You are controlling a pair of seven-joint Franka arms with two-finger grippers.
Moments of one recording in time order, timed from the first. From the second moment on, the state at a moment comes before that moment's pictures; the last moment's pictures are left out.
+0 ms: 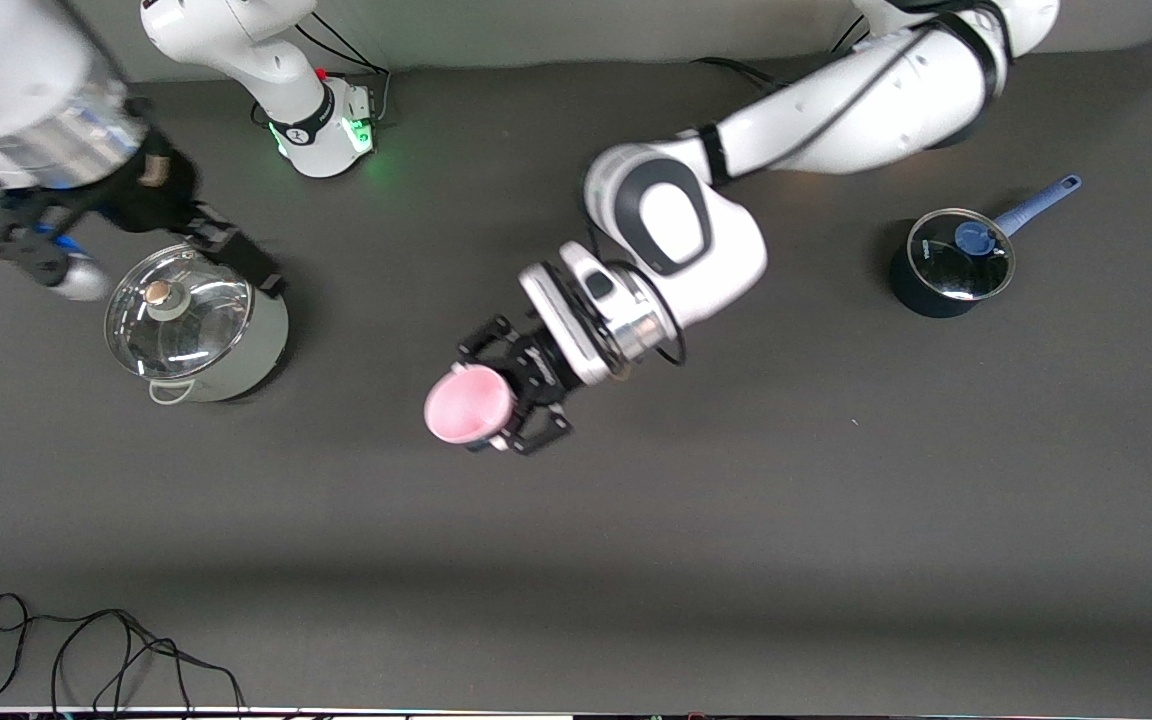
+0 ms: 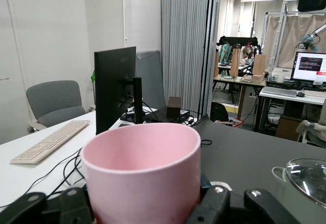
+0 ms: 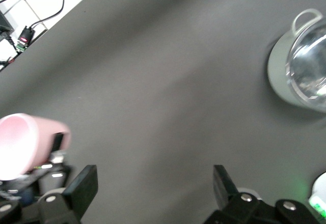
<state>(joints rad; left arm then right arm) -0.24 1.02 -1.20 -1.05 -1.41 3.36 2.28 0.52 0.22 -0.15 -1.13 0.09 1.43 1.04</state>
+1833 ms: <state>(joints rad) -0.34 1.03 -1.10 -0.98 -1.41 3.38 2.27 0.61 0.43 -0.16 -1.07 0.09 1.65 1.22</state>
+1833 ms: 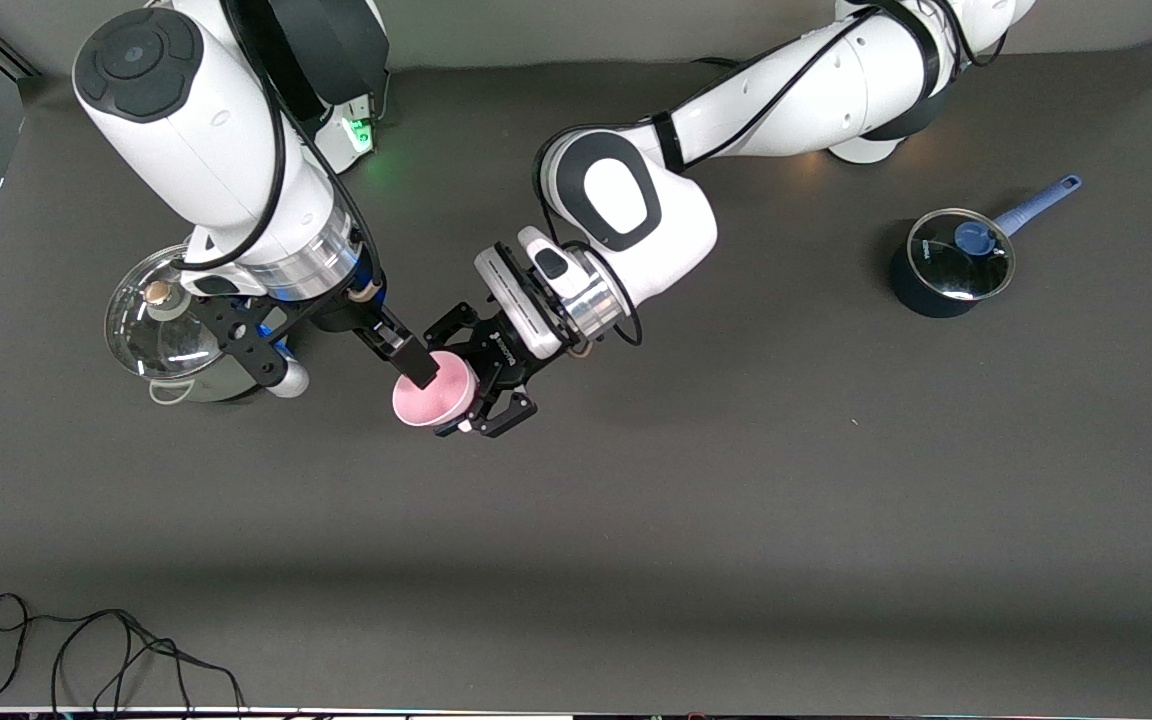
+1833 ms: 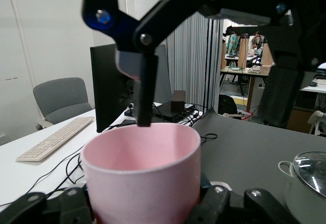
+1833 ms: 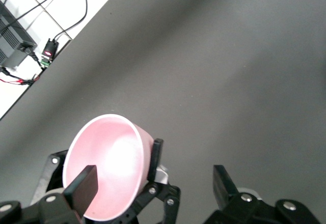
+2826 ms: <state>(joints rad) -0.35 1.03 -1.08 -0.98 -1.41 3.38 2.26 0.61 0.46 -0.17 -1.07 0.09 1.69 1.22</state>
